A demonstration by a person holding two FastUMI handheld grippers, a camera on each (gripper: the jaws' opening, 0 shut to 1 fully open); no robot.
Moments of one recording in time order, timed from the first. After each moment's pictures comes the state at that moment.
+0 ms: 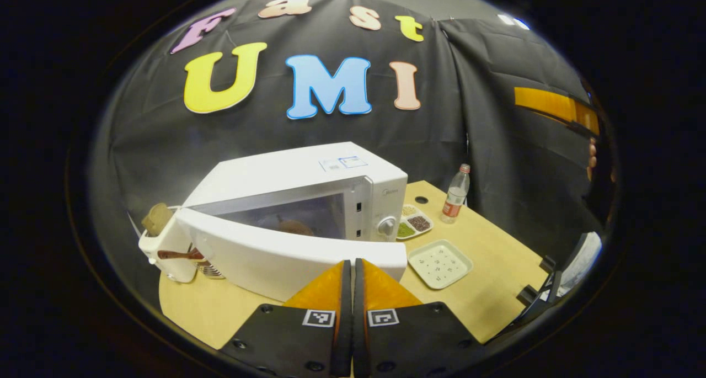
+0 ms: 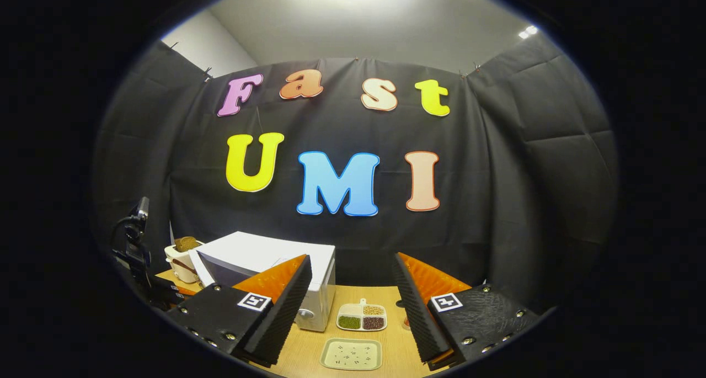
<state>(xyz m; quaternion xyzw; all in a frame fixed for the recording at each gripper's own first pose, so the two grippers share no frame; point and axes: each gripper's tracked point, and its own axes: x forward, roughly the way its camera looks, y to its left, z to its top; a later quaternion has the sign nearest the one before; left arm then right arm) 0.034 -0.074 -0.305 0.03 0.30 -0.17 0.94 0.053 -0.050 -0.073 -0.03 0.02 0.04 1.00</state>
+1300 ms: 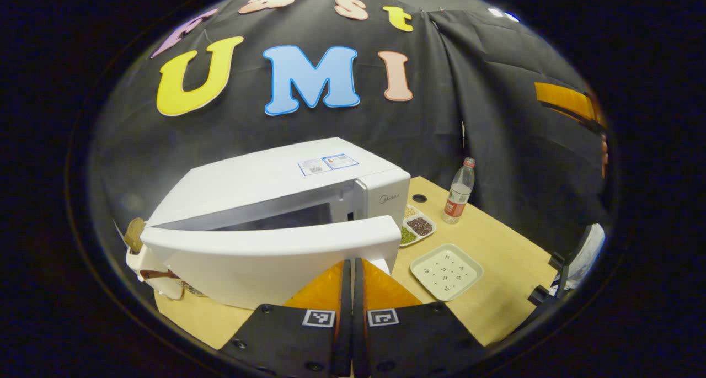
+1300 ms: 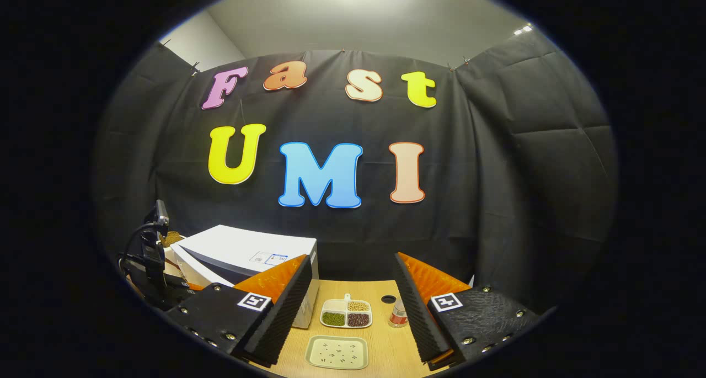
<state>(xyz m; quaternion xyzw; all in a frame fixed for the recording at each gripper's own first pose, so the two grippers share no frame) 0.100 -0.107 -0.333 0.05 0.30 -0.20 0.93 0.067 -0.081 -0.084 -0.04 0.04 0.01 1.00</state>
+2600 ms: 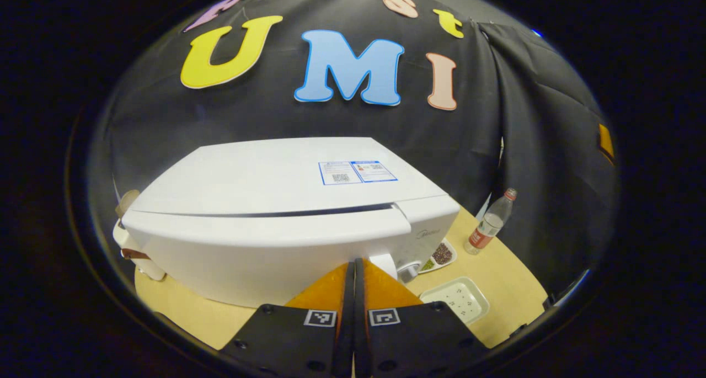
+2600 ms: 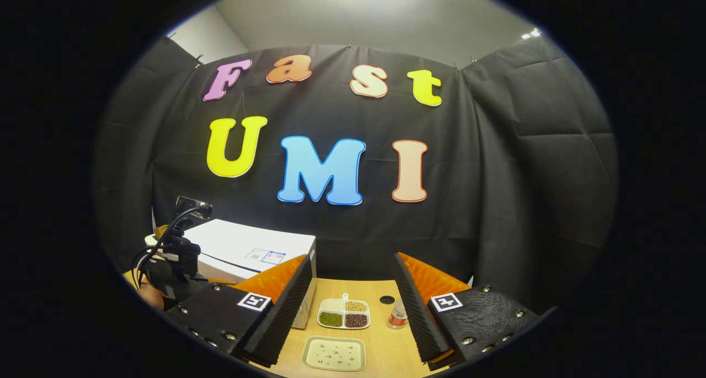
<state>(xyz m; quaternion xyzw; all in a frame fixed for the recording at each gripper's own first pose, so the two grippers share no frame) 0.165 -0.111 -0.358 -0.02 0.32 -0.12 0.94 0.080 -0.072 -0.090 -0.06 0.05 0.01 1.00</state>
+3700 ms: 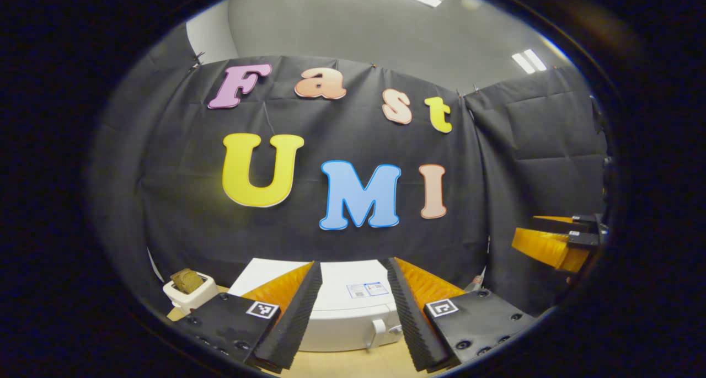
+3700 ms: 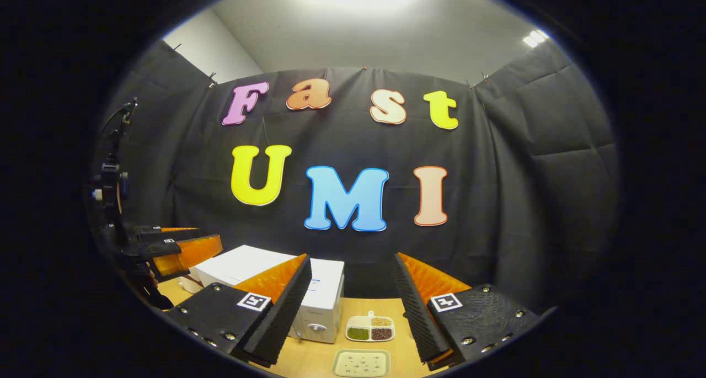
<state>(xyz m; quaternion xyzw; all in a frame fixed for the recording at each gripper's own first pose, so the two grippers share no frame) 0.092 -0.047 -0.070 -0.04 0.04 -0.09 0.99 0.056 -0.002 -0.015 -0.01 0.00 0.07 1.00</state>
